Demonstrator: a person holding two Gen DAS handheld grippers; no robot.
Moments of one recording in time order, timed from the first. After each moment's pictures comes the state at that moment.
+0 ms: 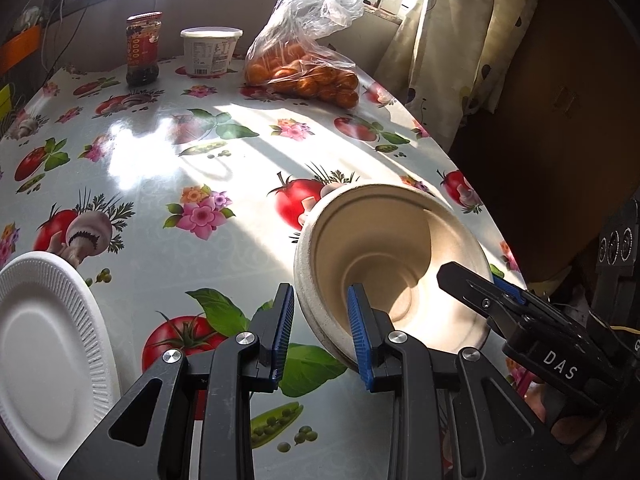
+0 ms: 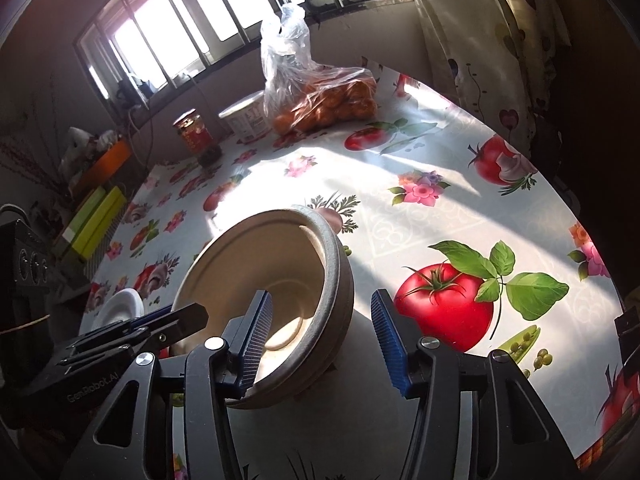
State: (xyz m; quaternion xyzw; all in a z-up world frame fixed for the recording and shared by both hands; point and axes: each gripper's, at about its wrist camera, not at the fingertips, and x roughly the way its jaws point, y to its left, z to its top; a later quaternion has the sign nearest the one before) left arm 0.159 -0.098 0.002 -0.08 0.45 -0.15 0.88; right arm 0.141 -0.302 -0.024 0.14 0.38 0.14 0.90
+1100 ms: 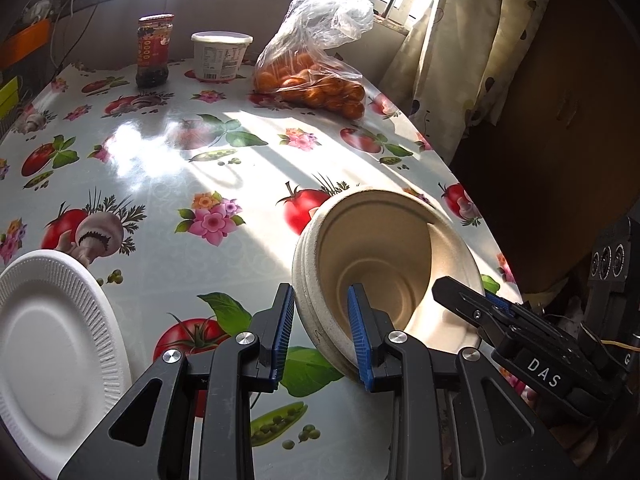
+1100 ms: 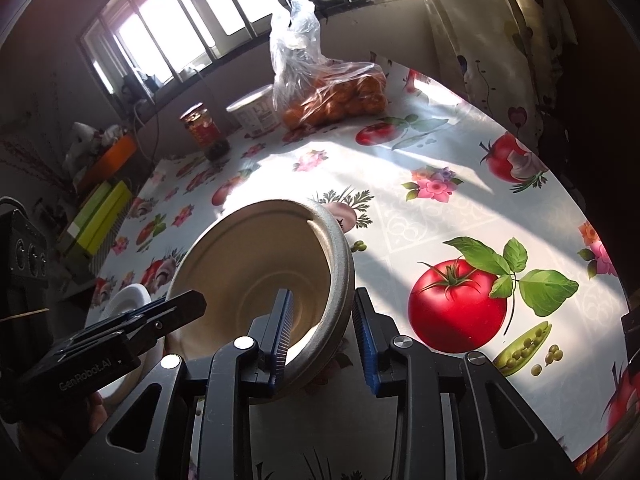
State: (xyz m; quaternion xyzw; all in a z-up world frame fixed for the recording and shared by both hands) left arm 0.153 -0.090 0.009 -0.10 0.44 -0.15 0.88; right arm 0.139 -0.293 -0.023 0.14 0.38 0.15 0.90
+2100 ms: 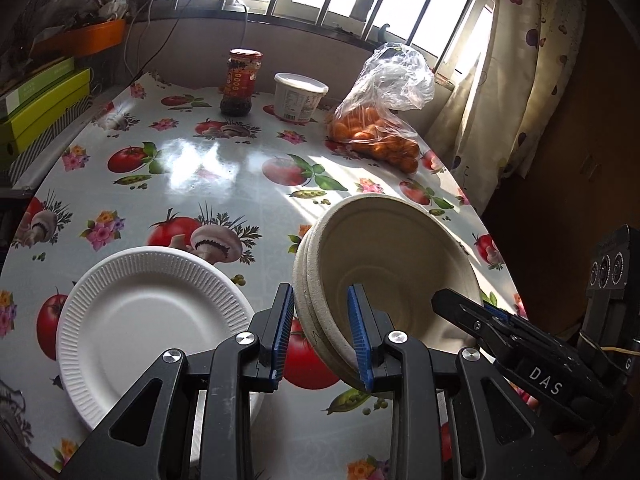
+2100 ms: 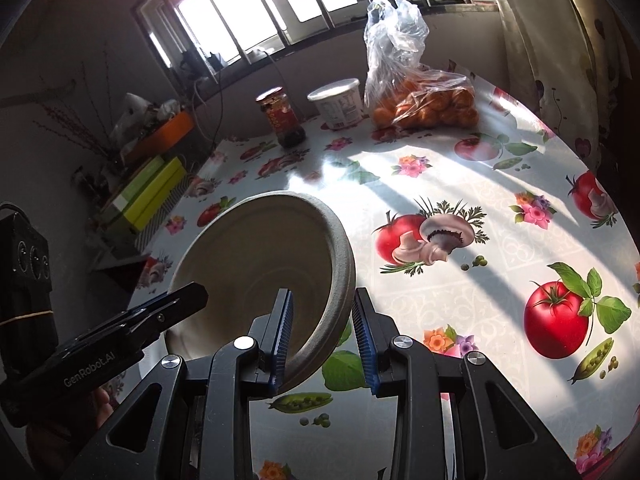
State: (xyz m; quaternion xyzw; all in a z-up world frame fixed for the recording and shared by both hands) left arm 0.112 -0.005 0.045 -0.14 0.39 -0.07 0.91; right arm 0.131 -0.207 0.014 0.11 0.38 0.24 0.89
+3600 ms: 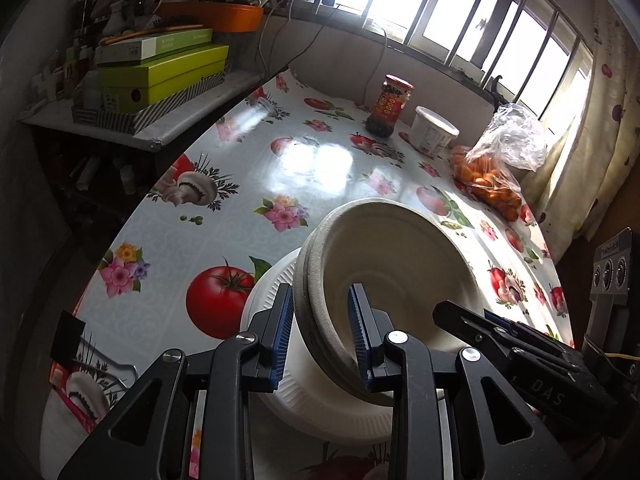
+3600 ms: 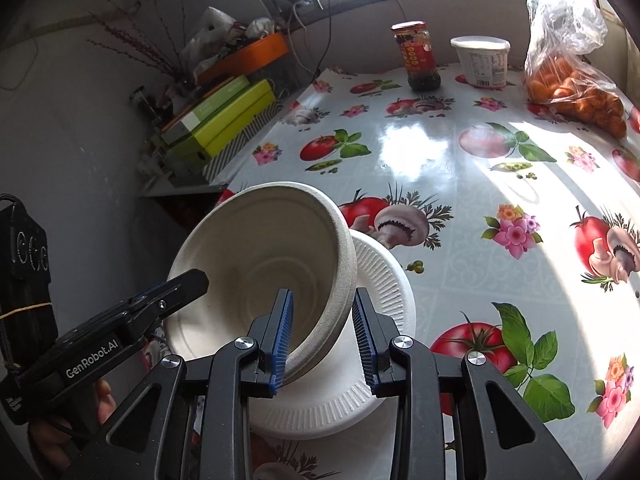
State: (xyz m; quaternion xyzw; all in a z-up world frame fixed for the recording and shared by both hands) left arm 0.060 0.127 0.029 -0.19 0.38 0.09 0.90; right arm 0.135 -0.049 0.000 0.04 0.43 0.37 0.82
